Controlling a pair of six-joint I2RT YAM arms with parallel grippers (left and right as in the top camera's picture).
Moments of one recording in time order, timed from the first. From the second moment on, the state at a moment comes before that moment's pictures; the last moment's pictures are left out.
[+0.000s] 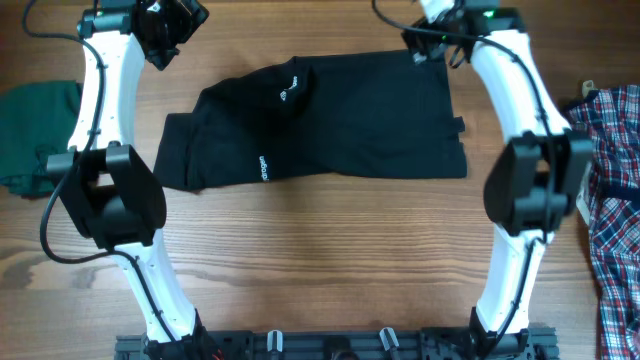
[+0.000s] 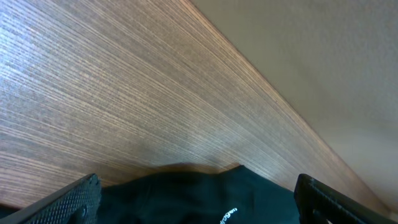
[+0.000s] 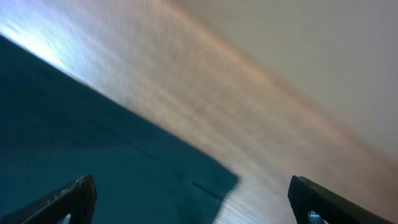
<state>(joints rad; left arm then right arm) 0.10 2.21 2.06 -0.79 0.29 -0.65 0.09 2.27 2.01 -0.62 -0.09 -0.54</state>
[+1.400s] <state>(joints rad) 0.10 2.21 2.06 -0.79 0.29 -0.65 0.05 2.48 2.00 -0.49 -0.13 -0.45</state>
